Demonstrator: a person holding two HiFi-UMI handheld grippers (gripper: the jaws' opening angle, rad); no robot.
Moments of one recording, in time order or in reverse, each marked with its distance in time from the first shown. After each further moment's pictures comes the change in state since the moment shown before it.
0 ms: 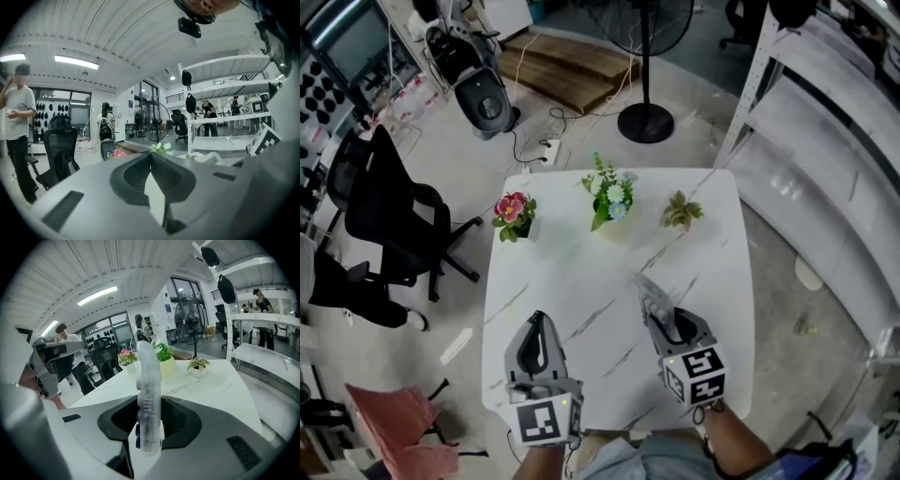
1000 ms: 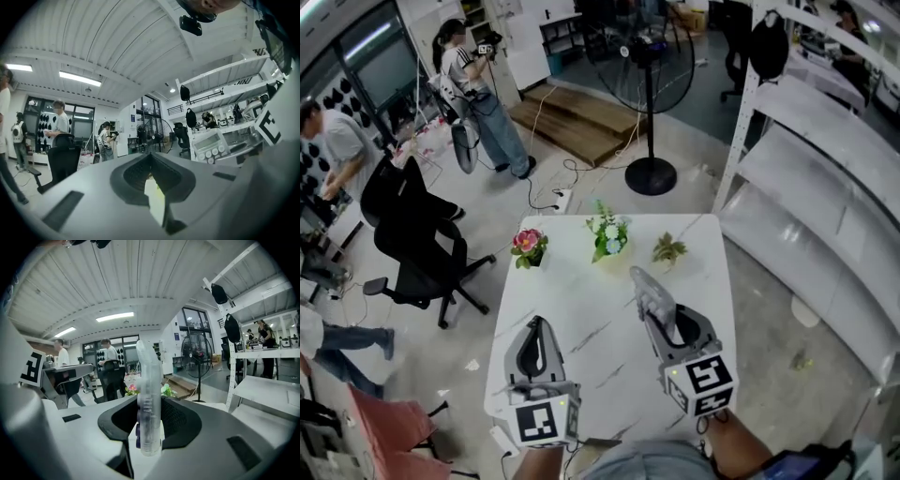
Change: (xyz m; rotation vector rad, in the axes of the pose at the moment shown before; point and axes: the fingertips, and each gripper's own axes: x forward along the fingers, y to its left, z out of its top) left arm -0.039 -0.019 0.077 0.019 -0.174 0.049; right arm -0.085 0.017 0.124 -0.146 -0.325 0.043
